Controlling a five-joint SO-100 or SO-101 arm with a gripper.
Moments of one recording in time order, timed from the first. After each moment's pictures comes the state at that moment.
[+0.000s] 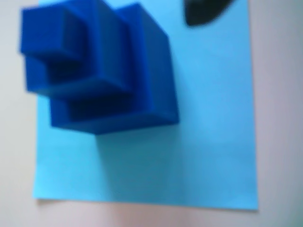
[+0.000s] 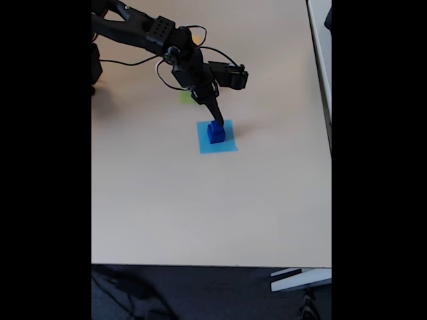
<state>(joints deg) 21.3 75.8 80.7 51.3 55.5</state>
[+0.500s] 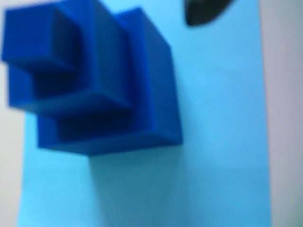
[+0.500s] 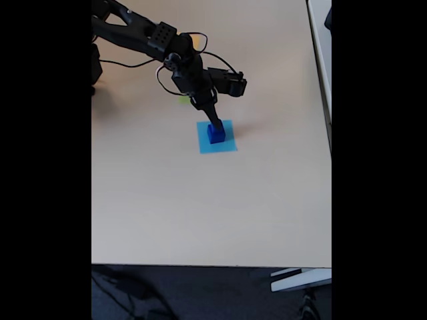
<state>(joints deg) 22.4 73.3 80.7 51.3 55.2</state>
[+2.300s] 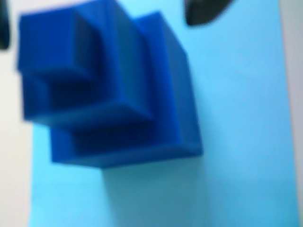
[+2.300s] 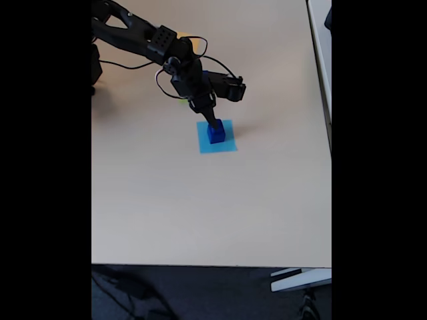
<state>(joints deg) 23.6 72.2 80.2 51.3 55.2</state>
